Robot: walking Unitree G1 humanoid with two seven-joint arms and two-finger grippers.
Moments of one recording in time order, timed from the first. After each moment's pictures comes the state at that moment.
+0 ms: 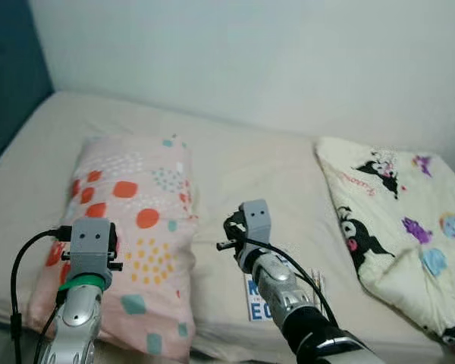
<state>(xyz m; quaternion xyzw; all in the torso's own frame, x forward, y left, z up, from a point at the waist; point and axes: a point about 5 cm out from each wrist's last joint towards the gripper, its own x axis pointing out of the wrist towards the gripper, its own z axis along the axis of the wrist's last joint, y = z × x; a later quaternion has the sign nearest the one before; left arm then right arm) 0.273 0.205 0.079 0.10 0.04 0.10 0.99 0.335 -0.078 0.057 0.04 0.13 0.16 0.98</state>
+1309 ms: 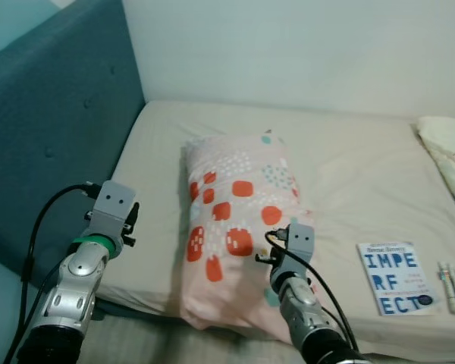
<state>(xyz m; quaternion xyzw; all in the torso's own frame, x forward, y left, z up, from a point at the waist) 0.320 0.202 0.107 0.15 0.07 -0.01 0.99 0.314 -0.137 0.021 0.10 0.18 -0.05 0.98</state>
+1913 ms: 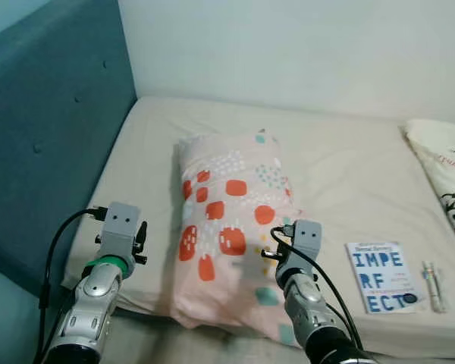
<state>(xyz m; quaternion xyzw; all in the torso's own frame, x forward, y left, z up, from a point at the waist) 0.306 0.187 0.076 0.09 0.10 0.02 0.99 0.318 -0.139 0.028 0.09 0.17 -0.05 0.98</state>
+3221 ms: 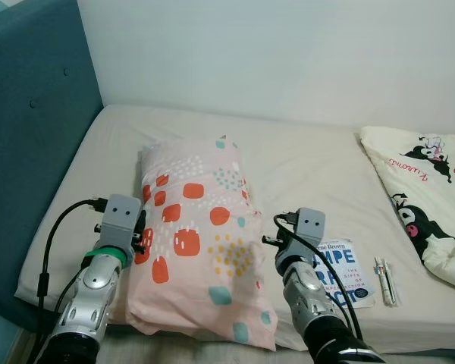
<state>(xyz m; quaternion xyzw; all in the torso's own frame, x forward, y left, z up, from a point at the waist) 0.316 0.189 0.086 0.11 0.05 0.01 0.99 0.331 -0.137 0.045 0.12 0.13 -0.04 0.98</state>
